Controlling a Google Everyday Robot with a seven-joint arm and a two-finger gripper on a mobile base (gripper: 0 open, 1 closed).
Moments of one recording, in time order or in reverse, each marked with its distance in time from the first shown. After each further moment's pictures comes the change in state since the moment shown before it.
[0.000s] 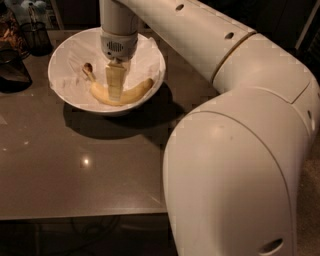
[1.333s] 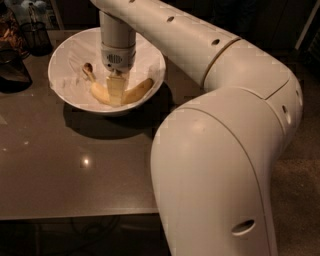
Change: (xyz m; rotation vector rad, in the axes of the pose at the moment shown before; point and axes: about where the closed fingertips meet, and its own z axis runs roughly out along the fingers) arm -0.001 -0.002 0.038 -0.063 0.025 -0.005
